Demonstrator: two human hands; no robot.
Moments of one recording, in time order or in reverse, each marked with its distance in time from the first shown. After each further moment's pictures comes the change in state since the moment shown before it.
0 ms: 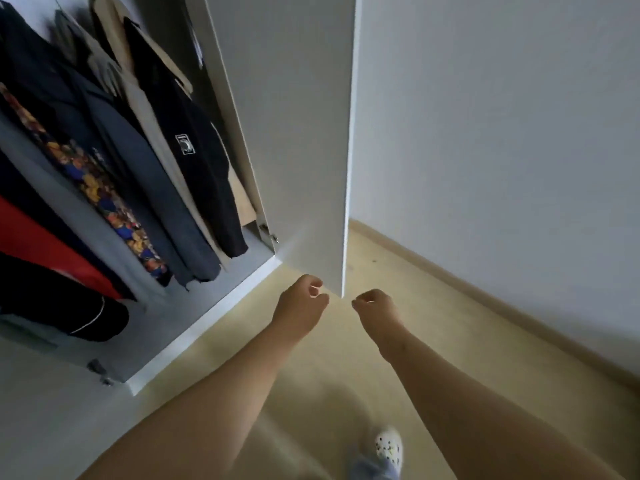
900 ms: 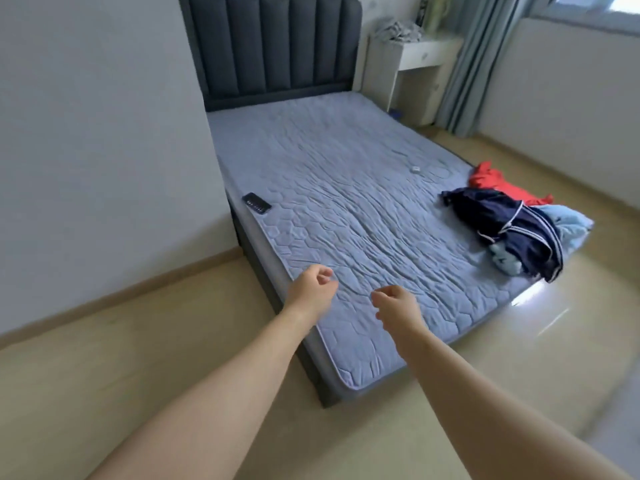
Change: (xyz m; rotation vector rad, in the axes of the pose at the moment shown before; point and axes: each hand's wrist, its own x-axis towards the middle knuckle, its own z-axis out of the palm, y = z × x) left_hand -0.570 0.207 0.515 0.181 -0.969 0.693; right_hand -0.487 0.503 -0.439 0.605 1.128 0.438
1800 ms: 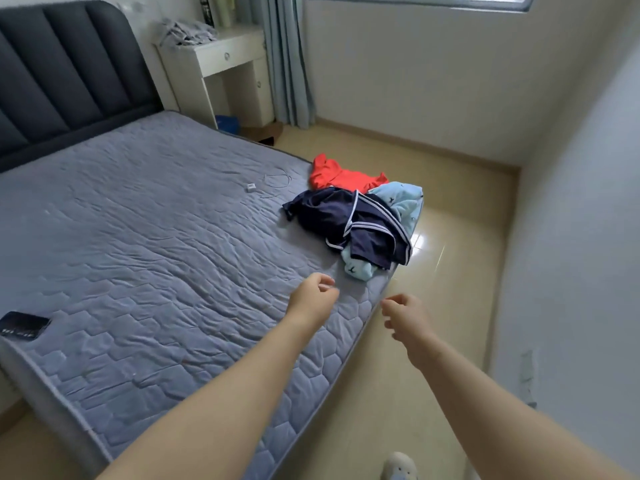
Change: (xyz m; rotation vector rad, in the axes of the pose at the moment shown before) left_hand 0.132 0.254 0.425 0.151 -0.496 0.186; right_hand 0.239 0.102 -0.392 0.256 0.383 0.204
